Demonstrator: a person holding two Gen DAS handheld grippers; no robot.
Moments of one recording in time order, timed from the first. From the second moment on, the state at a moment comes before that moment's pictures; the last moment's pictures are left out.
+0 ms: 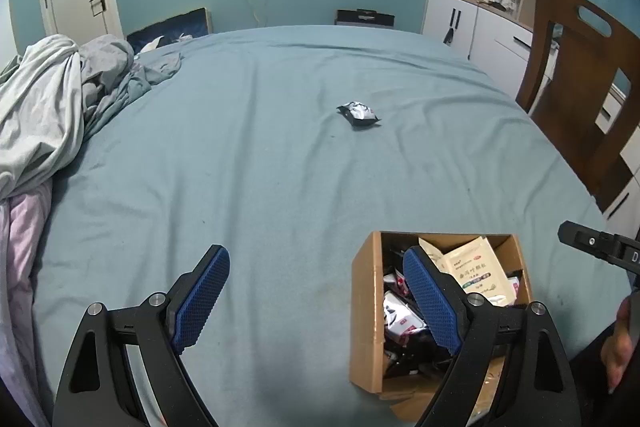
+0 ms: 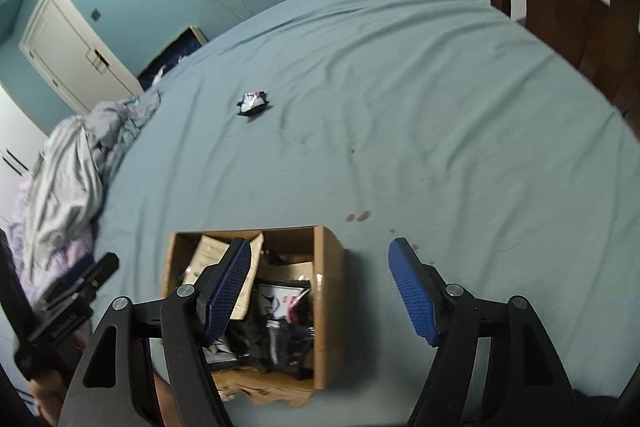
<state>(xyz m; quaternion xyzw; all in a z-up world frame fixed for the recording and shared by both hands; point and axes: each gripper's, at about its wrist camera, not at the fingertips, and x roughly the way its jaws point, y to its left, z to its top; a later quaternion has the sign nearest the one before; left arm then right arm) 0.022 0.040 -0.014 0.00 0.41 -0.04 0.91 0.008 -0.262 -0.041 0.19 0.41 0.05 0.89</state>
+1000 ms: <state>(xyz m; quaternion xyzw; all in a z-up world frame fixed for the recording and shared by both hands) 0.143 -0.006 -0.028 0.06 0.49 -0.04 0.87 0.053 -0.259 -0.063 0.21 0.48 0.08 0.85</state>
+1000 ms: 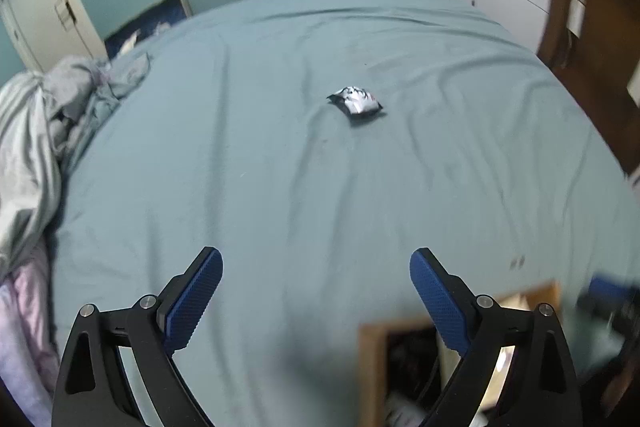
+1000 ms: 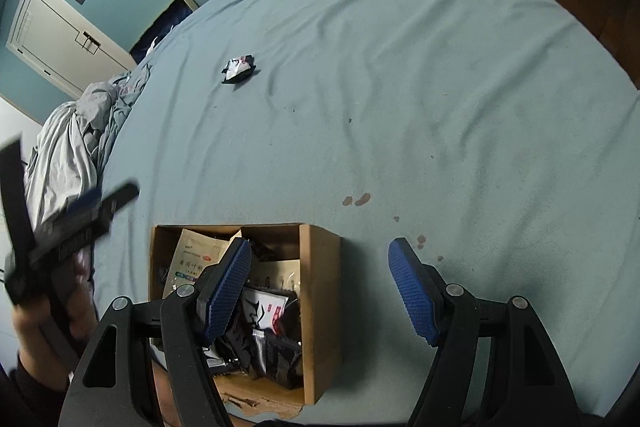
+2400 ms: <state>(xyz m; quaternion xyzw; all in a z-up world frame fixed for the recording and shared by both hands) 0.294 -0.069 -0.069 0.02 0.57 -0.04 0.82 0.072 -0.272 -0.082 0.24 0.50 0.10 0.83</state>
